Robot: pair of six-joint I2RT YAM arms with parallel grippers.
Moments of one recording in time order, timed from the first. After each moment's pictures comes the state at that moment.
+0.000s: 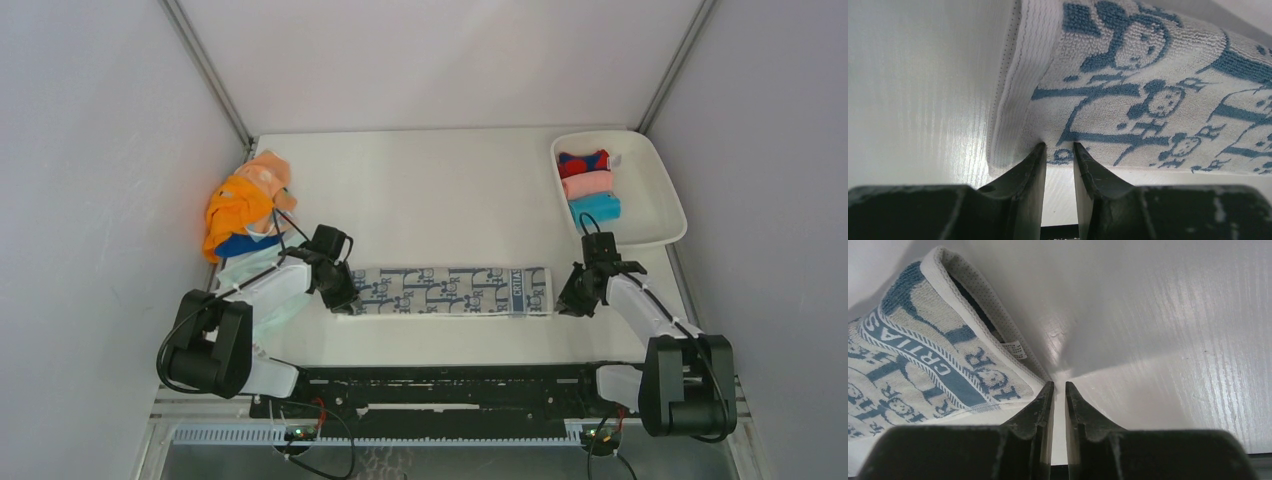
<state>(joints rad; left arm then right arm) -0.29 1.39 0.69 -0.60 0.07 -0.70 0.01 1.20 0.58 -0.66 -0.09 0.60</state>
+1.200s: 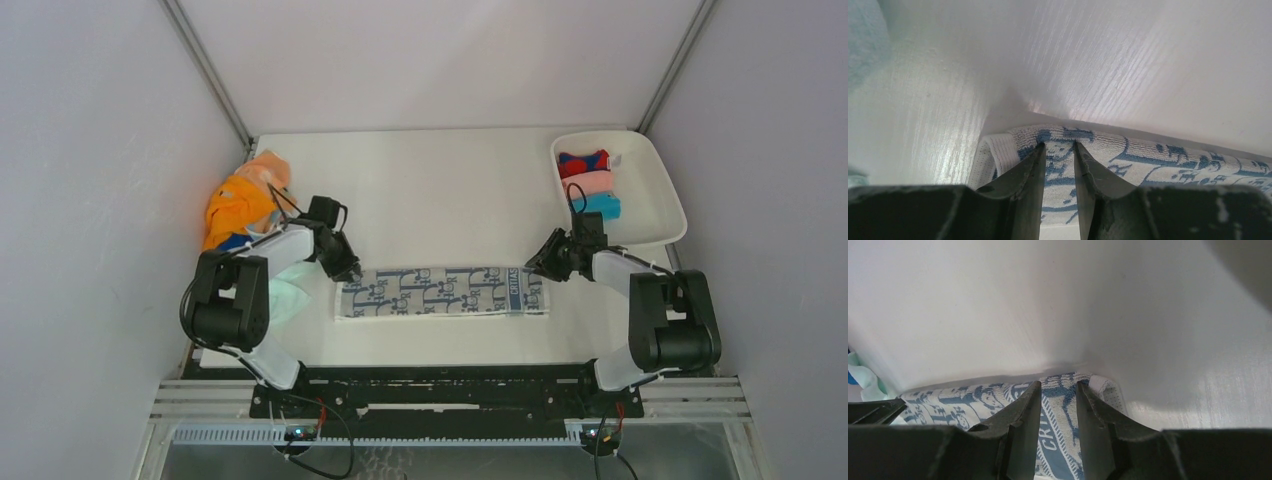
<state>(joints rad) -0.19 1.64 0.92 -0.54 0.09 -0.69 0.03 1.50 0.64 -0.14 -0.29 0.69</state>
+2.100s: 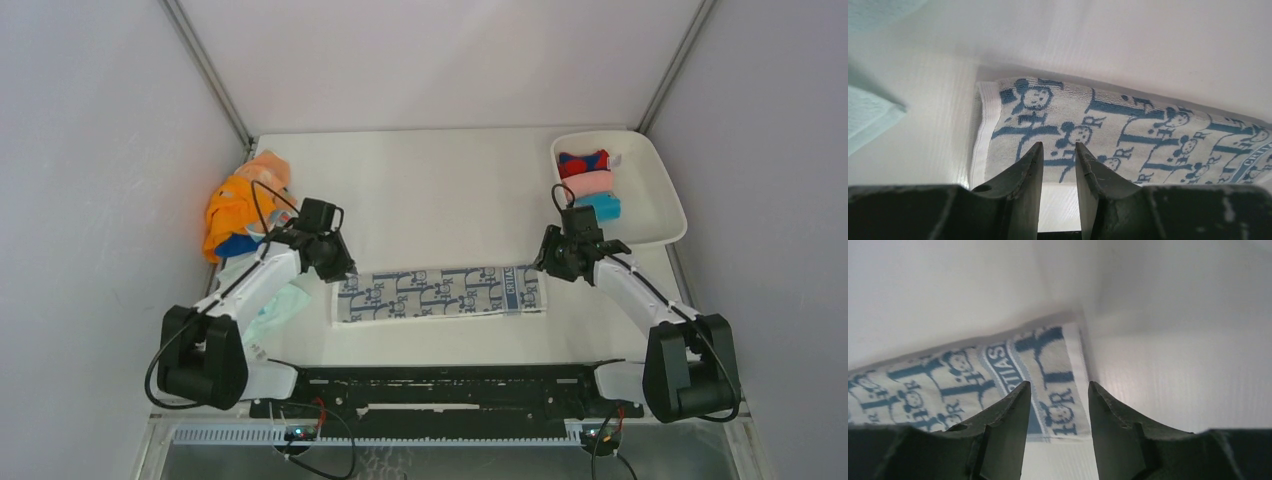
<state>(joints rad) -0.26 1.36 0.88 -0.65 0.01 -0.69 0.17 1.27 0.73 -0.44 -0.04 0.53</state>
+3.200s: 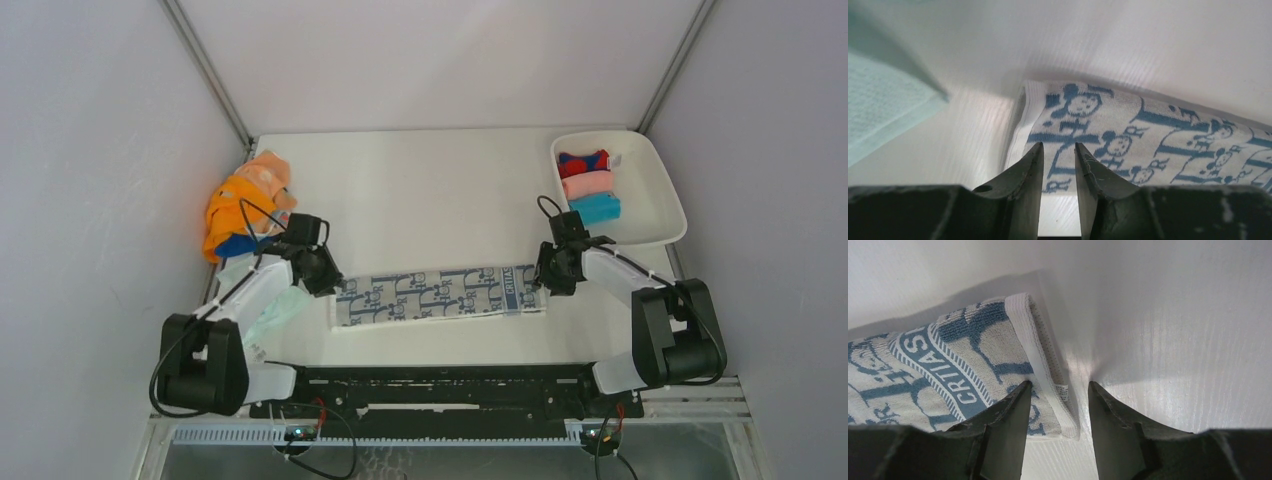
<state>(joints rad) -0.15 1.32 0.75 -0.60 0.03 -0.65 0.19 1.43 0.73 -0.54 -0.01 0.48</state>
